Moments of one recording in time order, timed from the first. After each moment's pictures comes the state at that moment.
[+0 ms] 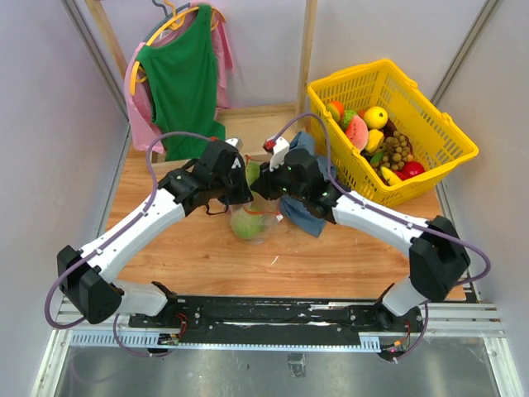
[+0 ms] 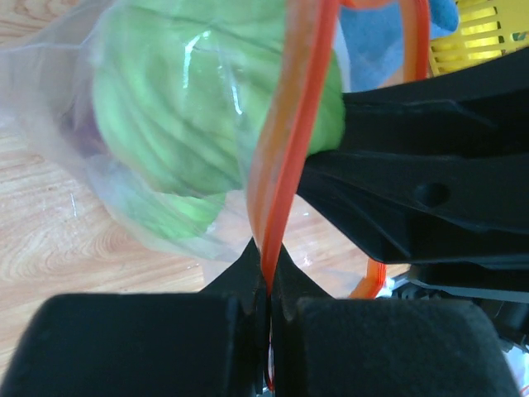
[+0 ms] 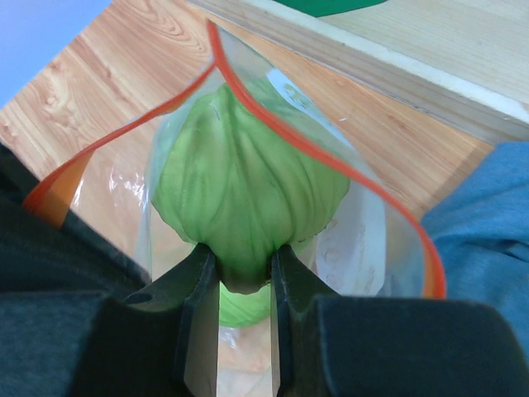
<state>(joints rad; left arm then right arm) -0.66 1.32 1.26 -0.71 -0.01 -0.64 0.79 1.52 1.12 0.03 -0.10 0.20</state>
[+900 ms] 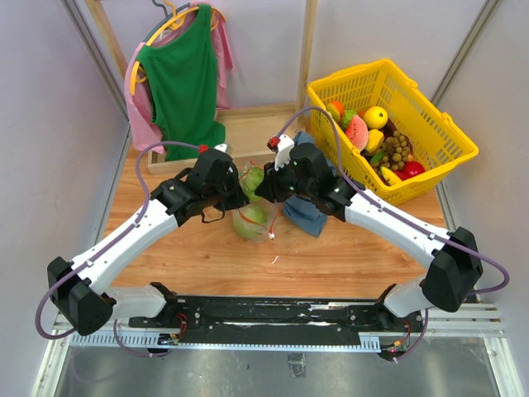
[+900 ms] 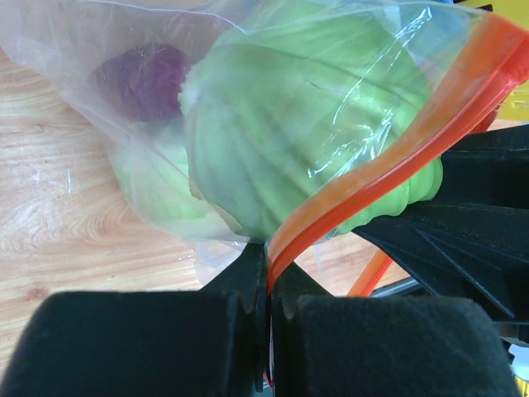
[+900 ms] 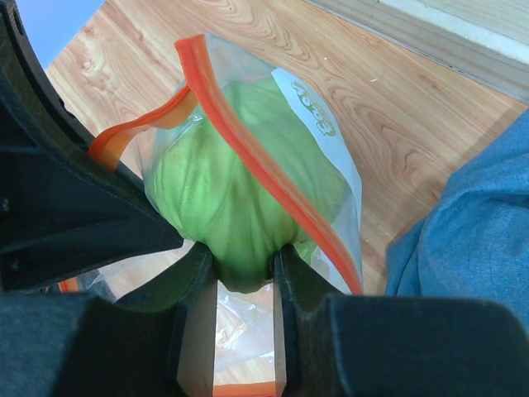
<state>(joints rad) -0.67 1.23 1.16 -0.67 -0.08 -0.75 0.80 1.45 1.22 -0.22 -0.17 0.23</state>
